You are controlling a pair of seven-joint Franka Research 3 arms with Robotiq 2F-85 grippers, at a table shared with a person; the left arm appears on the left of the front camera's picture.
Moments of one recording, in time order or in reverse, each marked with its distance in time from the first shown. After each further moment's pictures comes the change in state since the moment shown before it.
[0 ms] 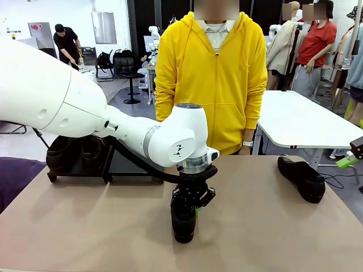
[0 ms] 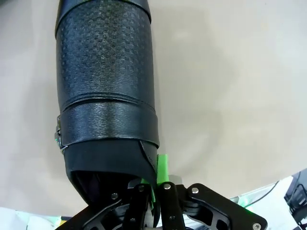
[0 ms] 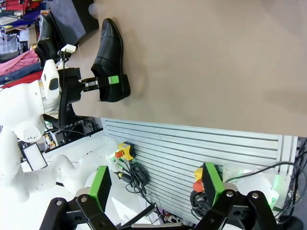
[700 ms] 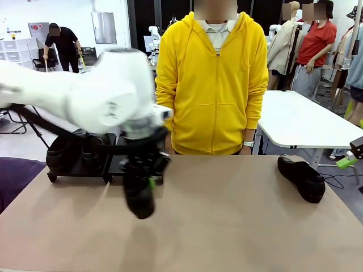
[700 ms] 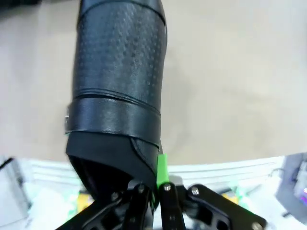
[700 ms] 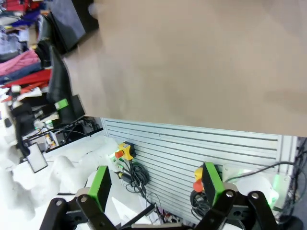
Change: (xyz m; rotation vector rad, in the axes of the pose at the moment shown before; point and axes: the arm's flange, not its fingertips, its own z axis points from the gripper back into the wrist) left arm -0.075 0.124 0.152 -0.022 -0.162 0.180; right arm 0.000 0.000 0.000 0.000 0.001 -0.001
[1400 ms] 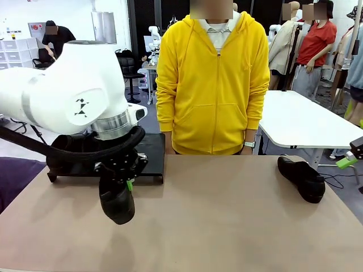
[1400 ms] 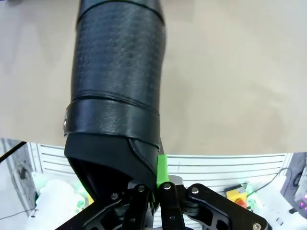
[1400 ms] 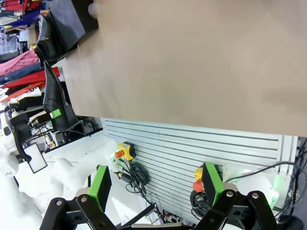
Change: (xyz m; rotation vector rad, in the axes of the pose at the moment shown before) left arm -0.015 0.039 0.014 0.023 0.000 0.032; right arm 0.000 0.000 0.000 -0.001 0.000 0.000
